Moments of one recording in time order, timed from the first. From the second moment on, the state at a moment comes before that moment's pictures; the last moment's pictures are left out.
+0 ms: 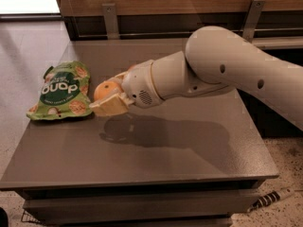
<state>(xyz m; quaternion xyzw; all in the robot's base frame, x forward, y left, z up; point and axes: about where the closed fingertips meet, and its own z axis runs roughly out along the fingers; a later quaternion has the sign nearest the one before) 0.484 0.107 0.899 -0.54 0.66 0.34 0.40</state>
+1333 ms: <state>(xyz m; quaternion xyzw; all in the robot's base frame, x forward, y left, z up) 0.433 0.241 0.838 -0.62 0.60 0.39 0.31</state>
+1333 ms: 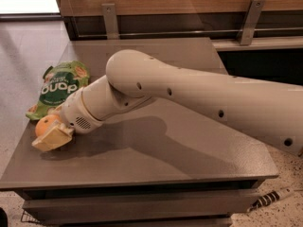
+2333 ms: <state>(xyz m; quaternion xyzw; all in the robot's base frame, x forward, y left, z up) 0.428 0.245 0.840 -0.63 0.60 0.39 0.31</state>
